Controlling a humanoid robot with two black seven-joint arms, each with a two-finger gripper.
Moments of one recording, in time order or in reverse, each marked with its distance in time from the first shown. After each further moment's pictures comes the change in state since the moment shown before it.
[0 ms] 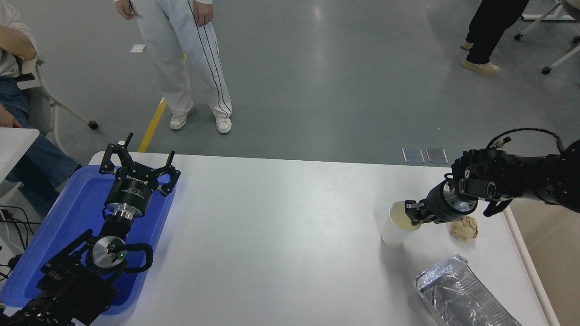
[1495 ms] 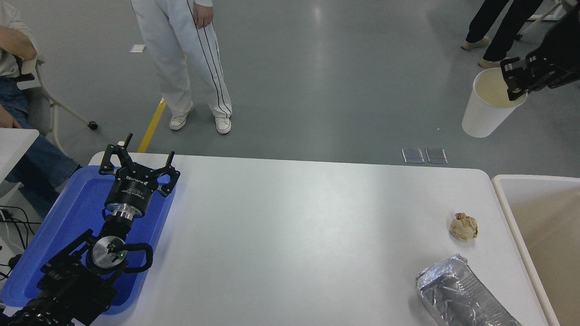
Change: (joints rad) left arm 0.002 0.000 -0.001 0.000 -0.001 0.000 0.000; right arm 0.871 -0.235 -0.279 0.309 -0.237 0.230 0.000
